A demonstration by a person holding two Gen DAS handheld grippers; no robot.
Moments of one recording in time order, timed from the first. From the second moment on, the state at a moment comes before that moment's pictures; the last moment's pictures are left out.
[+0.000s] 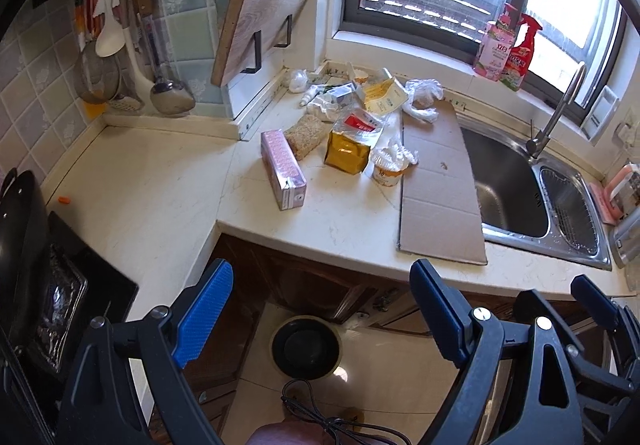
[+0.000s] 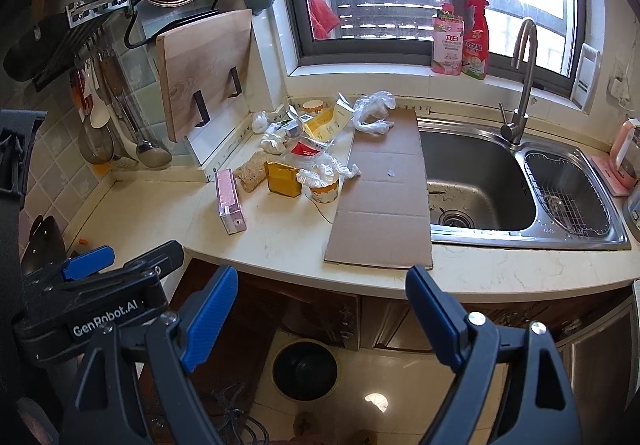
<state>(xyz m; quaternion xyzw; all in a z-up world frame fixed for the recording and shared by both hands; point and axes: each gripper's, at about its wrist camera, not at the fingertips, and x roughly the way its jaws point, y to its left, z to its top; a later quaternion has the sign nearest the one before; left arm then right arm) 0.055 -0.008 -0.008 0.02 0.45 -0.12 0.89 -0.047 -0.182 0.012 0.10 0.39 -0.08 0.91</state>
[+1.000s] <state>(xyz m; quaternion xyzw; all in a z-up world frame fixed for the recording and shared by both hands) 0.232 0.002 -0.066 0.04 0.47 -0.10 0.88 0.083 -0.202 -0.020 0.10 0.45 -0.08 0.88</state>
